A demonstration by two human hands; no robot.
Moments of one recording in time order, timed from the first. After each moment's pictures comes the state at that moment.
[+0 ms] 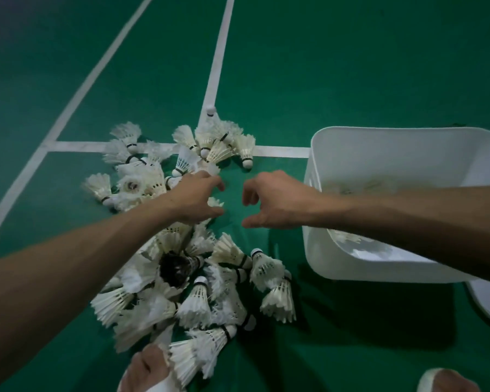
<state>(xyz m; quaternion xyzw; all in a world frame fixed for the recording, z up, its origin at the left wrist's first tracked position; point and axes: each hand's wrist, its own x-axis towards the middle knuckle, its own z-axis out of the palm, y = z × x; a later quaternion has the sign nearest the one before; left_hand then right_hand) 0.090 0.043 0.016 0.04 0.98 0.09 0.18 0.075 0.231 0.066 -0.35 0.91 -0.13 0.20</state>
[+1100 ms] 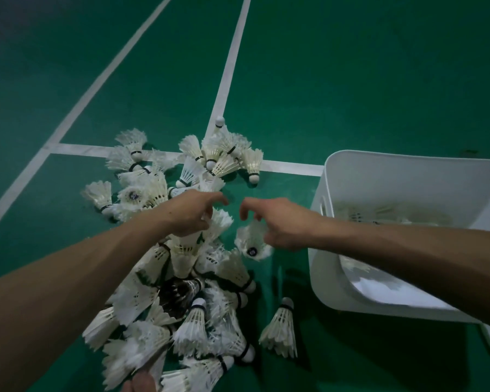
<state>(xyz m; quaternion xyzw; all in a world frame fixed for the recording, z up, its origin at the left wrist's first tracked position) 0.073 0.021 0.003 0.06 0.96 0.16 0.22 0.053 0.226 0.047 -0.34 0.88 -0.15 0.29</state>
